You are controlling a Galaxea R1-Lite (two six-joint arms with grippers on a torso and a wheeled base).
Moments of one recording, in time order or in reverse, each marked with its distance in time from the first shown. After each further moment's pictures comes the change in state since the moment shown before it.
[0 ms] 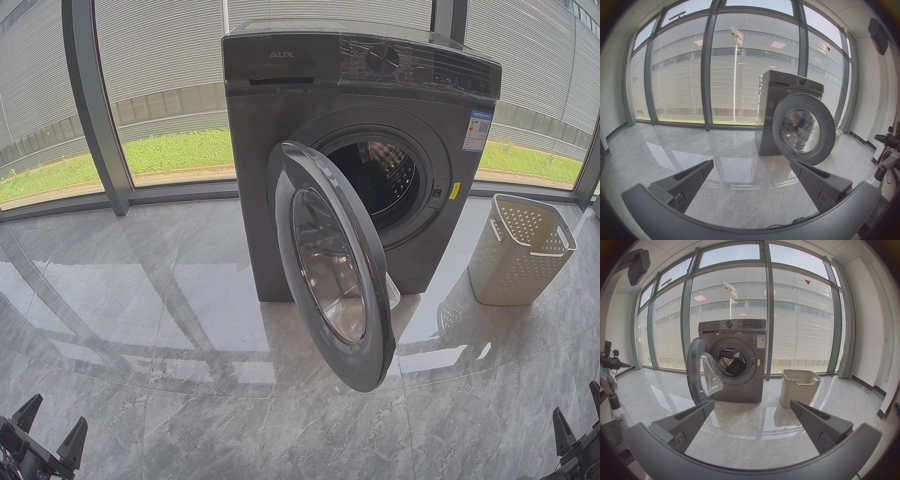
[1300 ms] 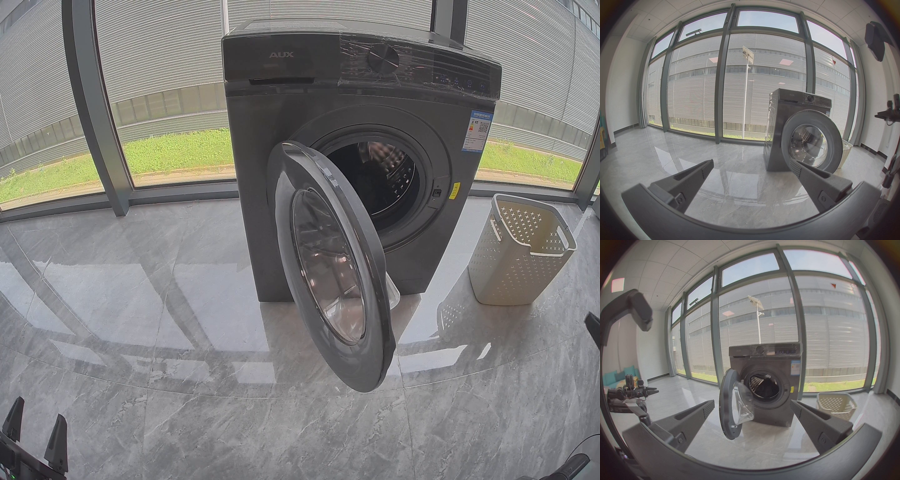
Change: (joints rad) left arm 0.210 -0.246 0.001 0.063 -0.086 -0.010; right arm 0.048 0.569 -0.409 -0.230 0.349 0.038
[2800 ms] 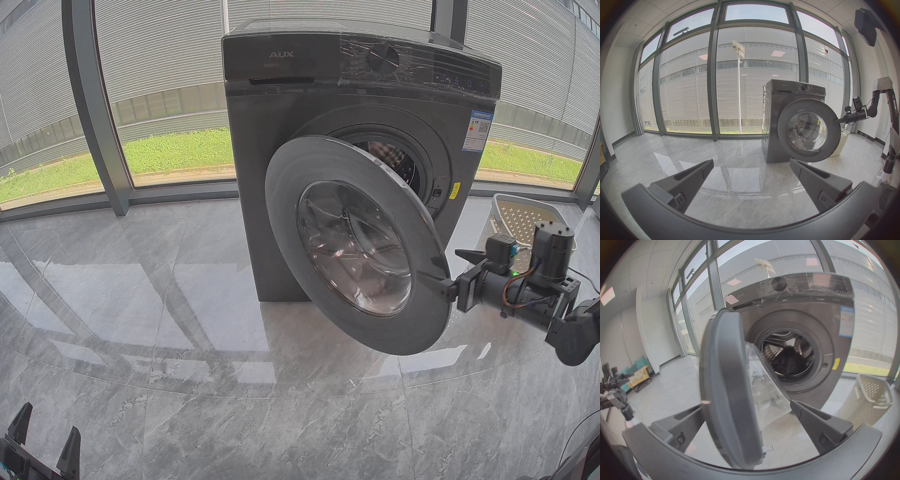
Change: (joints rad) left arm 0.000 0.001 0.000 0.061 -0.048 0.087; right arm 0.266 1.119 -0.166 -0.699 -0.202 -0.078
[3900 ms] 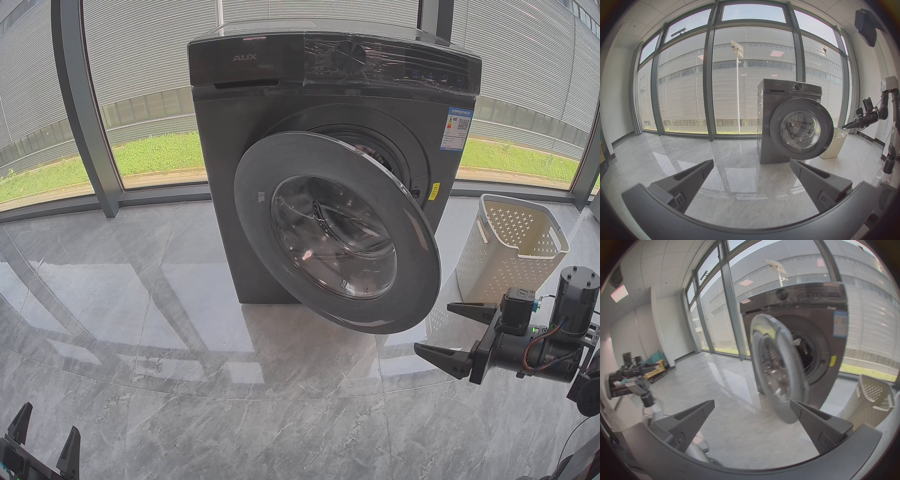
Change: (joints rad) left arm 0.000 0.001 0.000 -0.002 0.000 -0.003; right arm 0.128 -0.193 0.280 -0.023 0.124 0.043
